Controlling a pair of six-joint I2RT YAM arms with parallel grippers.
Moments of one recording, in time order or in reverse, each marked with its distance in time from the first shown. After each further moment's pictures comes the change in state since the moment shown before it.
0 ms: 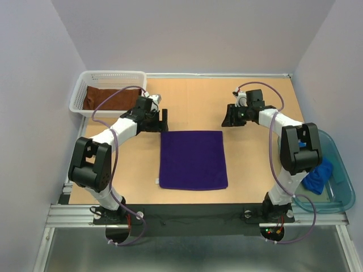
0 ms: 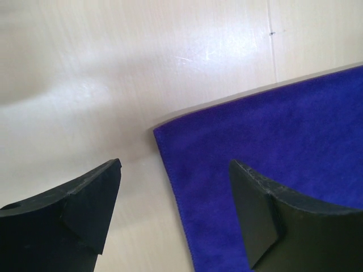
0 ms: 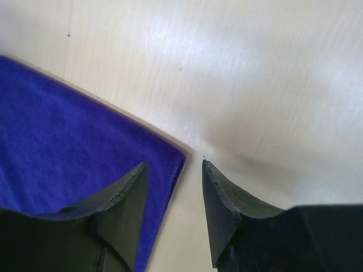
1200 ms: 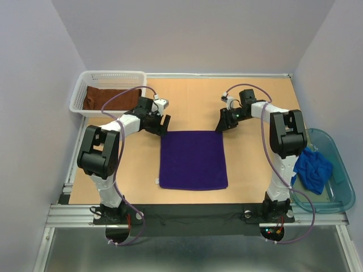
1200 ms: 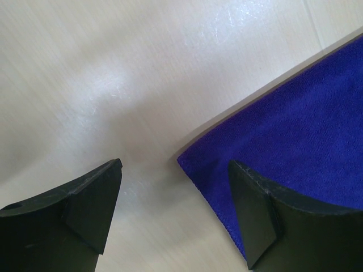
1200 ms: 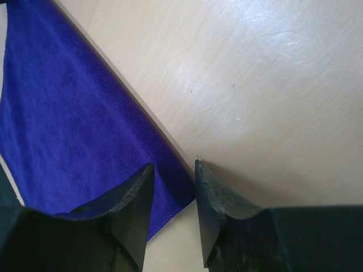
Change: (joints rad) left arm 0.032 0.161 0.045 0.042 0.105 0.355; right arm -0.002 0.306 0.249 -0.226 -0.272 -0.348
